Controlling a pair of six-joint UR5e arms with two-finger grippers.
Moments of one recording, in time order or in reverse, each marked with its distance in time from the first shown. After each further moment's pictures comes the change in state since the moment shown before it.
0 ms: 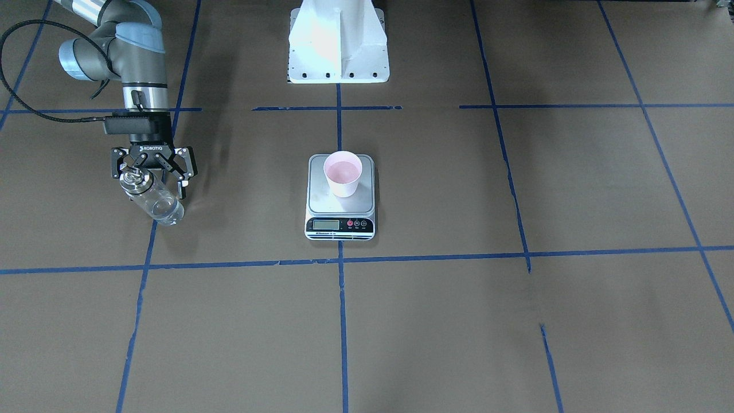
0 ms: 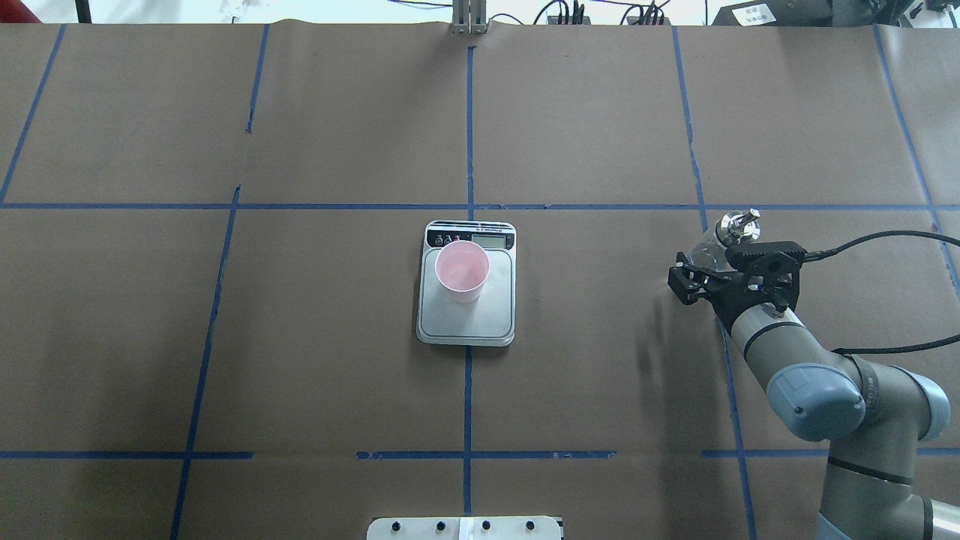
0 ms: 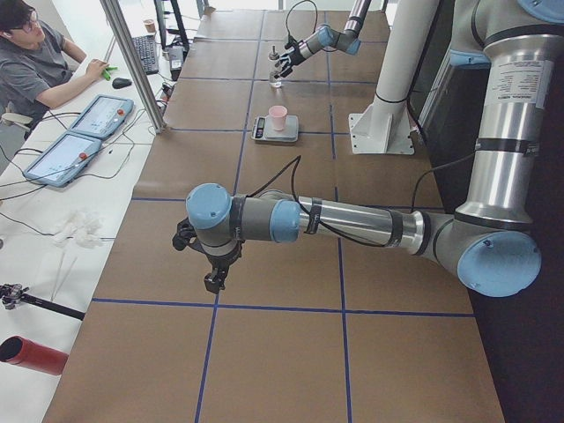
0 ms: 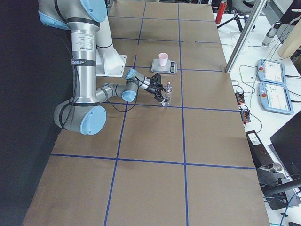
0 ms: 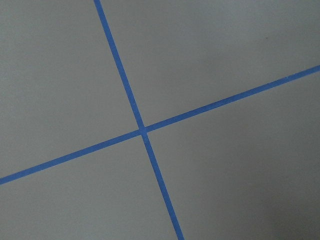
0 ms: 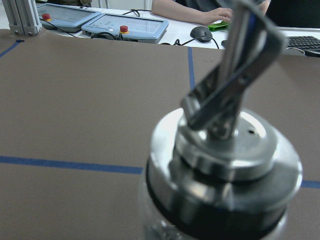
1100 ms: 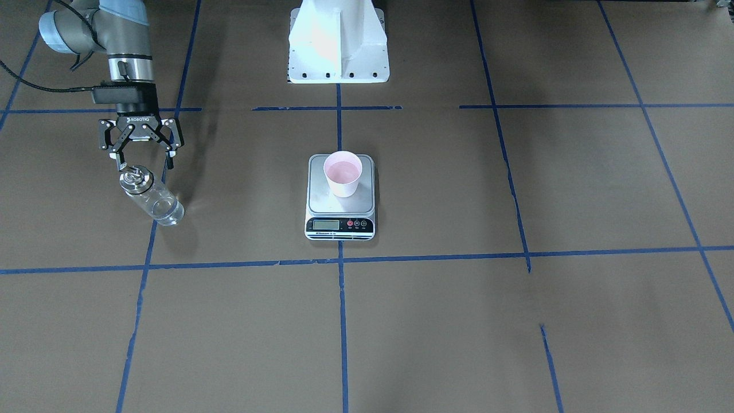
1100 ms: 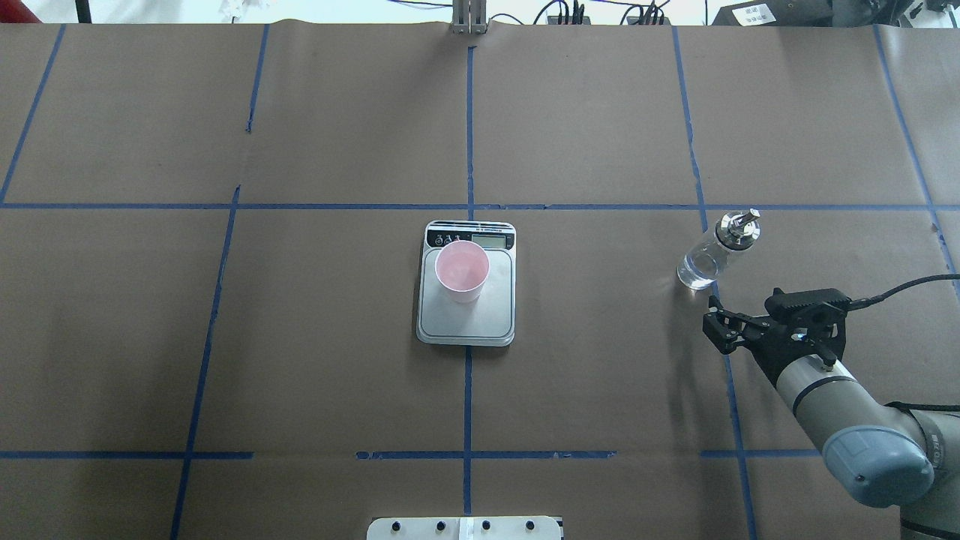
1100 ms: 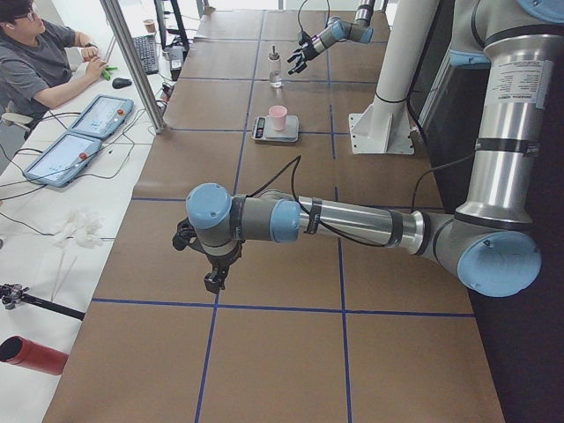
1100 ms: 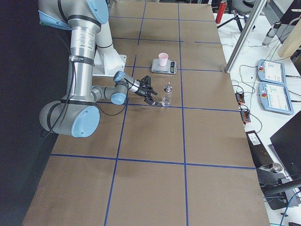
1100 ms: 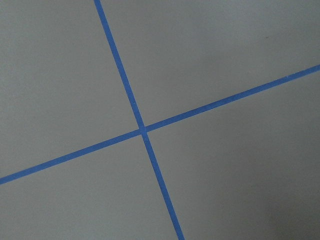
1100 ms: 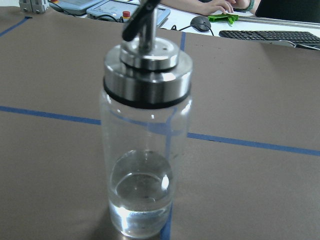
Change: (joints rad) left arm 0.000 0.000 -0.001 0.002 0.000 0.002; right arm -0.122 -0.187 0.115 0.007 -0.068 0.036
